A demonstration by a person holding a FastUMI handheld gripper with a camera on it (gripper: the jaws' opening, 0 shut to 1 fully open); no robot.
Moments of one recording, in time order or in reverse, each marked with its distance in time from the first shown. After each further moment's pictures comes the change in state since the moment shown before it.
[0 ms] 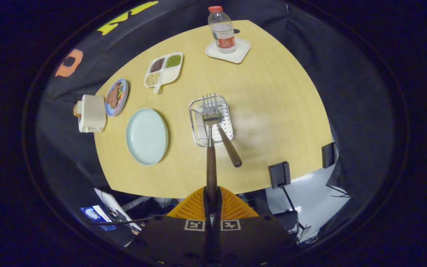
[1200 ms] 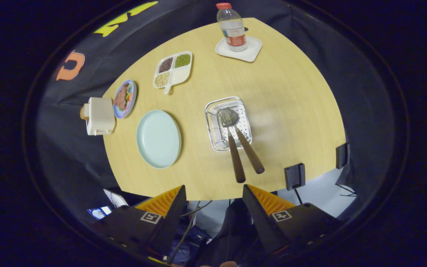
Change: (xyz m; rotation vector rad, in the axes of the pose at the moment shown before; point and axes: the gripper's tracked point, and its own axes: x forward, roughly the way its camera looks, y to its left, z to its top) arm 0.003 0.033 0.015 -0.020 -0.028 0.079
